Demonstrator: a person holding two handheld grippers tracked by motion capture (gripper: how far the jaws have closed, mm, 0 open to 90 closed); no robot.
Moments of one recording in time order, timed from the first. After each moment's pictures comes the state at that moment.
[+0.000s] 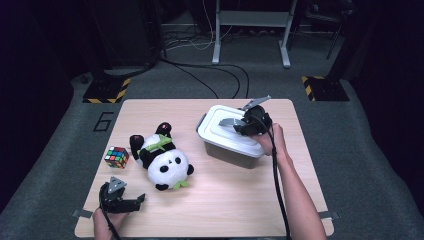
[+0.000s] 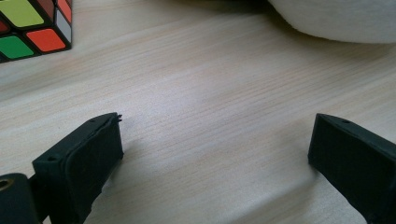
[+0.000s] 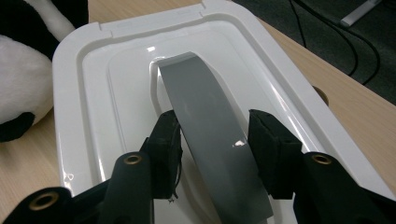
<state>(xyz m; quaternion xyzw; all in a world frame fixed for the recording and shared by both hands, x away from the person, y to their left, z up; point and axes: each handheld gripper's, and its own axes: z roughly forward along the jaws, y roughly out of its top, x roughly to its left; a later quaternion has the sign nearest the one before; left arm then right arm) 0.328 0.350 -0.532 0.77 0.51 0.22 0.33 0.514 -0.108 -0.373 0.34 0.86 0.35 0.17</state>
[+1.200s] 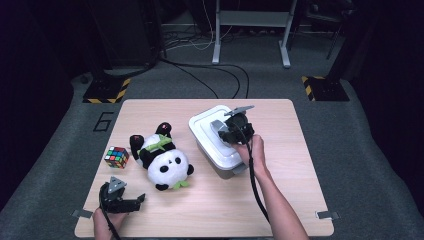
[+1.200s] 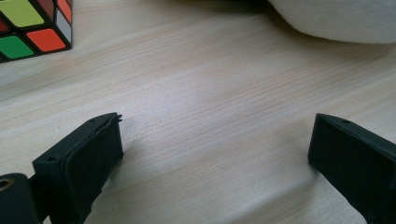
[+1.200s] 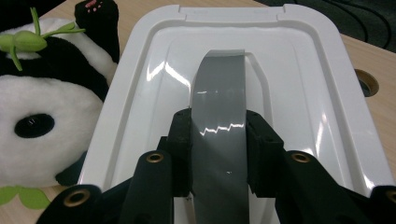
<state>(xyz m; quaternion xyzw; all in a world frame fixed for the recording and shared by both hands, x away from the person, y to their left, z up) 0.328 0.349 -0.532 0.76 0.51 0.22 0.33 0.480 -0.050 -0.377 0.42 0.82 0.36 0.16</state>
